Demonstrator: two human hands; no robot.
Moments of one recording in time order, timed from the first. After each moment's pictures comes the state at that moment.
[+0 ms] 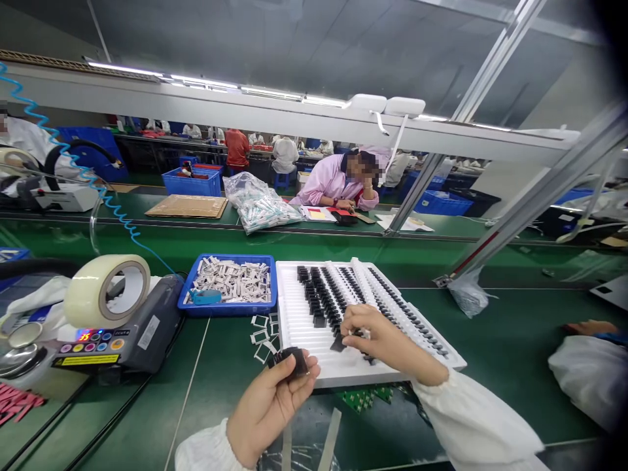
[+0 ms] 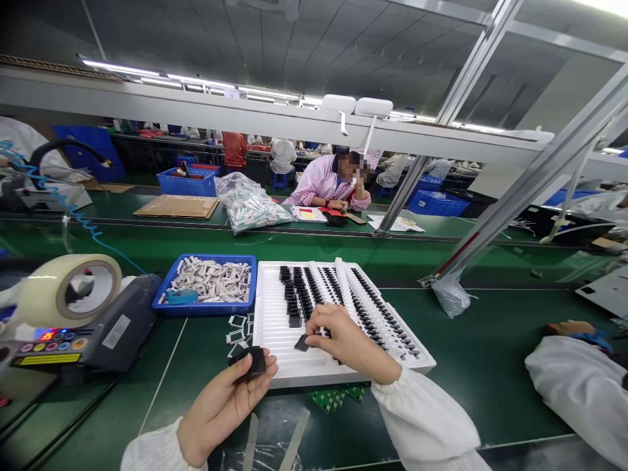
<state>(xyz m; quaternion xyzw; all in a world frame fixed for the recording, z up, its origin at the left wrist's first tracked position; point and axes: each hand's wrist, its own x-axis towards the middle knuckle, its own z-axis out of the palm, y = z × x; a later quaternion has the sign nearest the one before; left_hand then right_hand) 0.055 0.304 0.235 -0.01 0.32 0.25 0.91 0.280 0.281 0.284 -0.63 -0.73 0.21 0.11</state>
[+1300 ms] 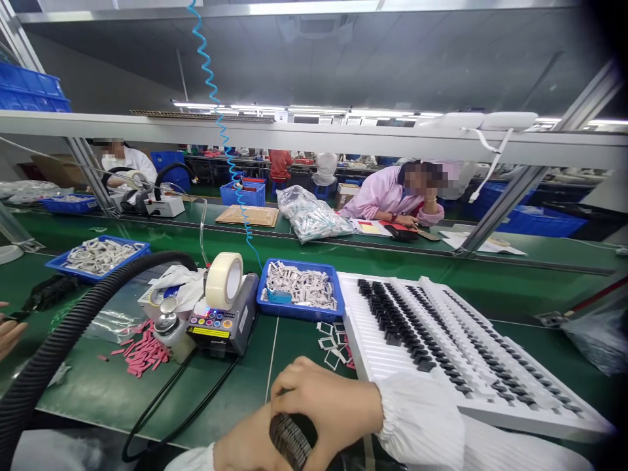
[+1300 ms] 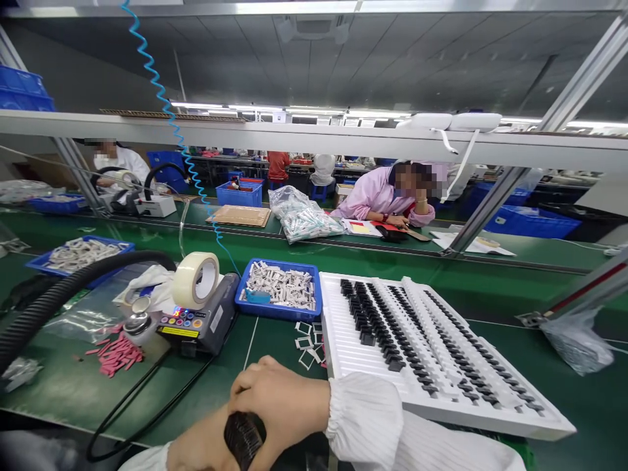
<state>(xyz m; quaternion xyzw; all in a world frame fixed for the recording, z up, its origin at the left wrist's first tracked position) -0.110 0.310 0.212 0.40 0.25 0.23 0.85 0.057 0.336 0.272 -0.24 -0.92 0.31 0.05</state>
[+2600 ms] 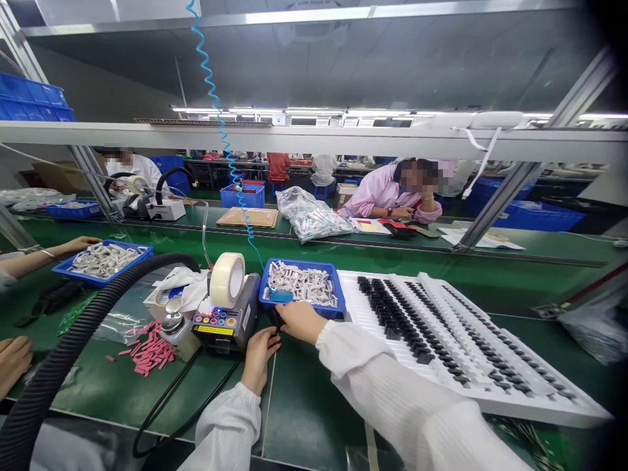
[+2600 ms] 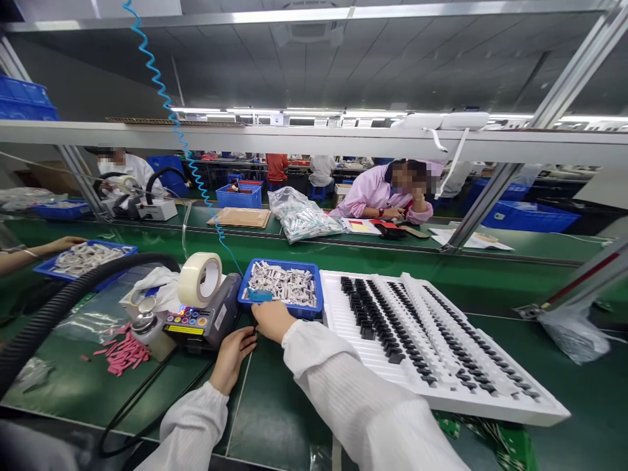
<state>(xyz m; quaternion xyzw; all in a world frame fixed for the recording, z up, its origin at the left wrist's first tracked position) -0.088 0.401 0.142 0.22 0.55 0.45 0.67 0.036 0.421 0.249 -0.56 -0.82 0.10 -0.07</state>
